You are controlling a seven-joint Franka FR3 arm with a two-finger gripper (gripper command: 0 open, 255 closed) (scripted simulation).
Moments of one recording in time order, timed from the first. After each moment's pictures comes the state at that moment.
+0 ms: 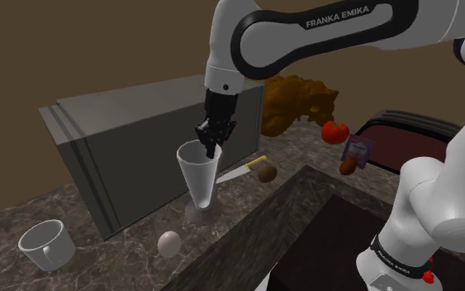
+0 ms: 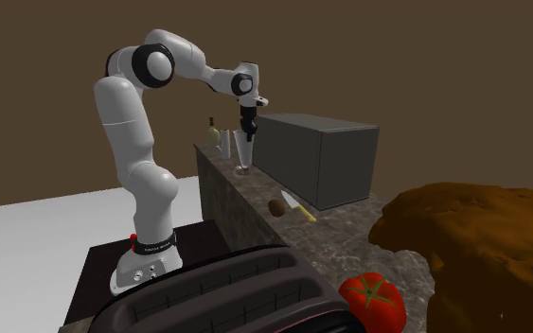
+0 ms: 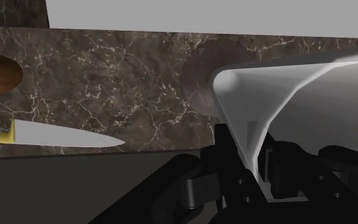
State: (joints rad) arm 0.41 -0.15 0.10 -2.02 0.17 1.98 0.33
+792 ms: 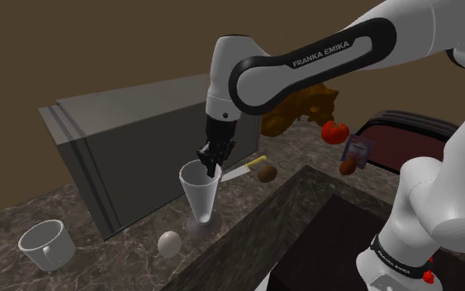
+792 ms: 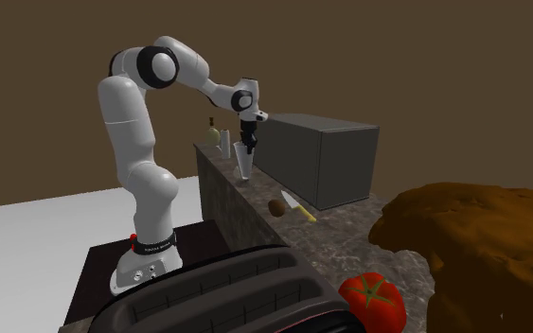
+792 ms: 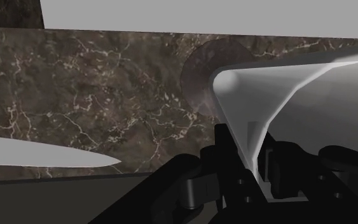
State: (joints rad) arm 0.42 -0.12 0.10 -2.14 0.18 2.14 0.31
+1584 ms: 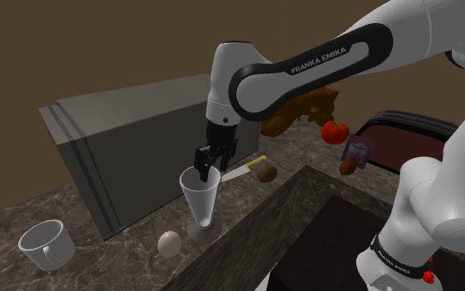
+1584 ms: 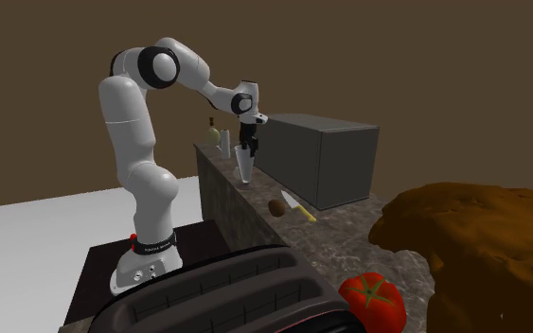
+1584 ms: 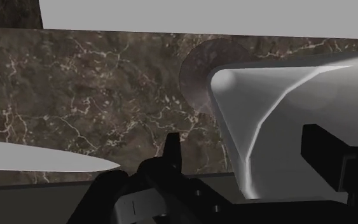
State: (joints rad) arm 0.42 -0.11 0.10 -2.17 0.18 2.18 0.31
